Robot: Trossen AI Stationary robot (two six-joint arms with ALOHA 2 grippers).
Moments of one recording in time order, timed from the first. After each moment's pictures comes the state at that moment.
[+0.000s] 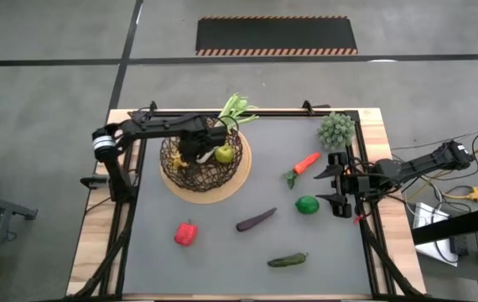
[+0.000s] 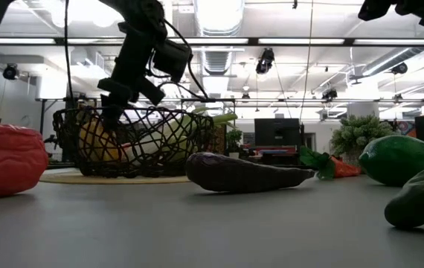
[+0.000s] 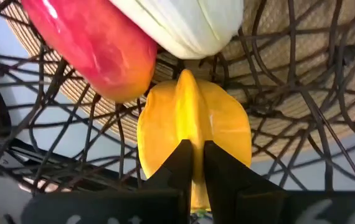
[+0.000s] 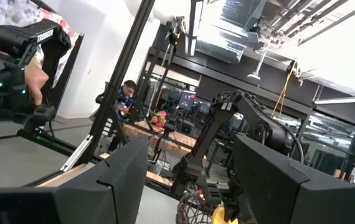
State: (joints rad) left arm 0.35 1.77 1.38 -1.41 -0.23 0.02; right arm 0.27 0.44 0.16 0.68 0.03 -0.43
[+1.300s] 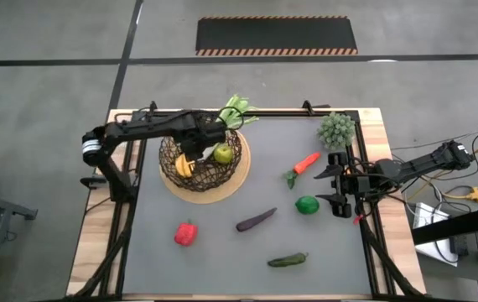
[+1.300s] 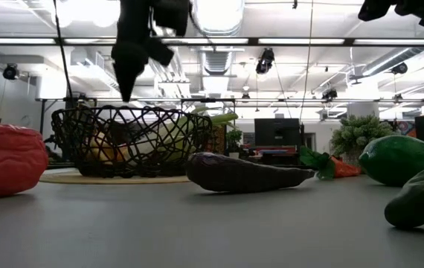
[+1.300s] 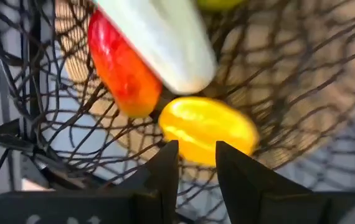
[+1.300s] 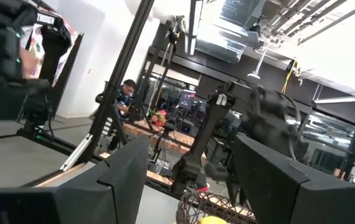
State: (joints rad) left arm 0.26 1.65 1.53 -1.43 -0.24 -0.11; right arm 0.27 0.44 0.16 0.68 0.03 -0.43
